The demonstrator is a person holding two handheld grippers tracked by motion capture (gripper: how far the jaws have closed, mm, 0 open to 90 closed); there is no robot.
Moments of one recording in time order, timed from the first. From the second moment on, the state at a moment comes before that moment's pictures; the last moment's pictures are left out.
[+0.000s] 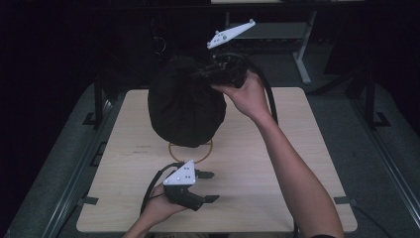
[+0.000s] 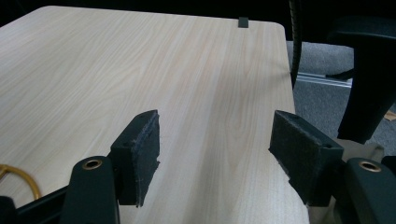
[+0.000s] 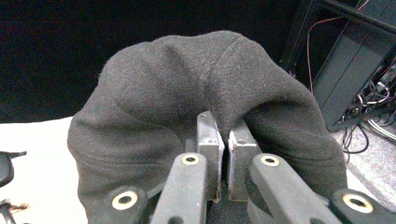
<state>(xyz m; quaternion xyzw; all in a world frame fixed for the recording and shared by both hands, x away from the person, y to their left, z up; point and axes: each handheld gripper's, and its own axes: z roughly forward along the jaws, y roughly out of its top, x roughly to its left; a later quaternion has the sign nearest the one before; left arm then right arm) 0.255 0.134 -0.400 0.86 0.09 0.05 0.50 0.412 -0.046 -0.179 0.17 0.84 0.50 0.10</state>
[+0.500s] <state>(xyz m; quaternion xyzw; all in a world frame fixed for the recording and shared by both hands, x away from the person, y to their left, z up) 0.255 0.133 -0.396 0.86 0.07 0.06 0.51 0.440 -0.011 -0.185 0.18 0.85 0.48 0.10</state>
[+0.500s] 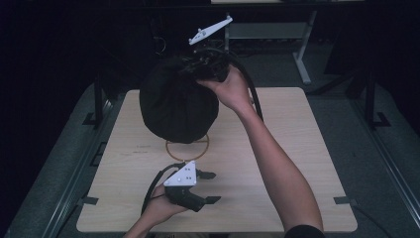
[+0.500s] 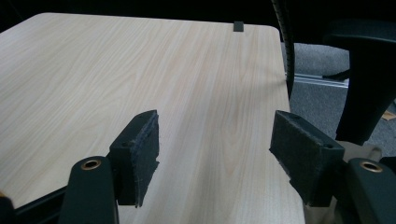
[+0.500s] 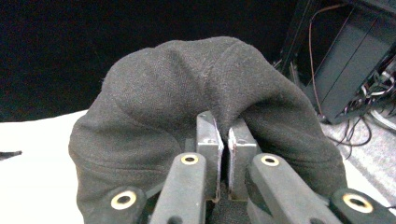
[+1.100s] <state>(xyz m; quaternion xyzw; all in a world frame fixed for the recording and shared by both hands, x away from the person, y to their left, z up) 0.250 0.133 -0.394 0.86 0.07 0.06 0.51 0.492 0.077 -0.226 0.23 0.88 0.41 0.05</state>
